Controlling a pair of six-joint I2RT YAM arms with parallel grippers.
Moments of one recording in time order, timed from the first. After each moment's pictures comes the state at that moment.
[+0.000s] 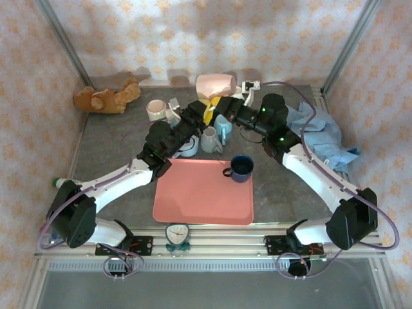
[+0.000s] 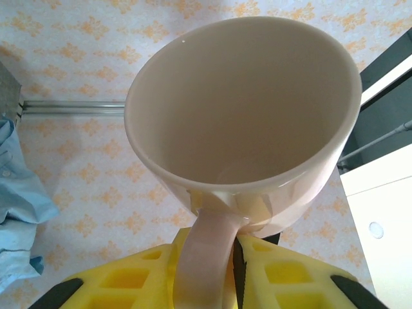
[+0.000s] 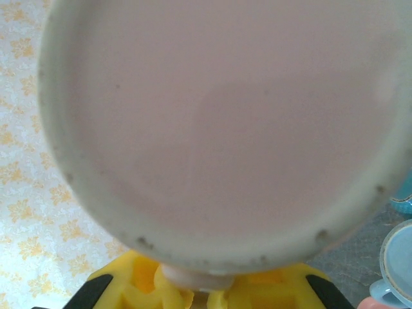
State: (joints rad) left arm -0.61 1.39 0.92 0.70 0.04 -1.65; right arm 0.51 1.34 1.15 0.19 -0.50 1.00
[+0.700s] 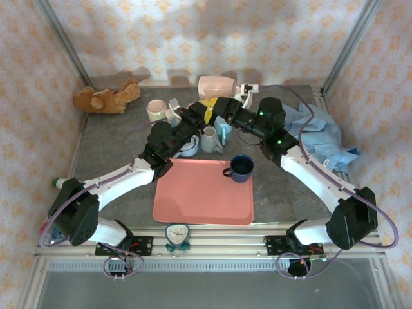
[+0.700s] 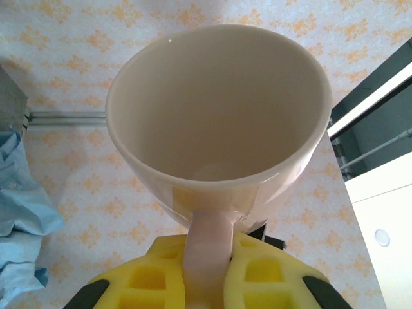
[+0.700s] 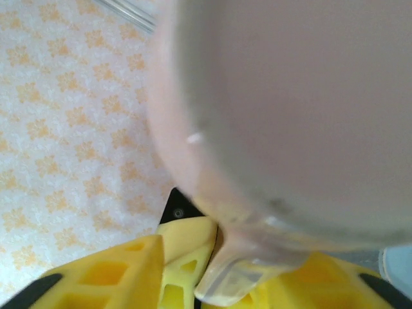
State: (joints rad) left arm -0.62 1.41 0.91 0.72 0.01 -1.62; right arm 0.53 1.34 1.12 0.23 -0.44 1.00
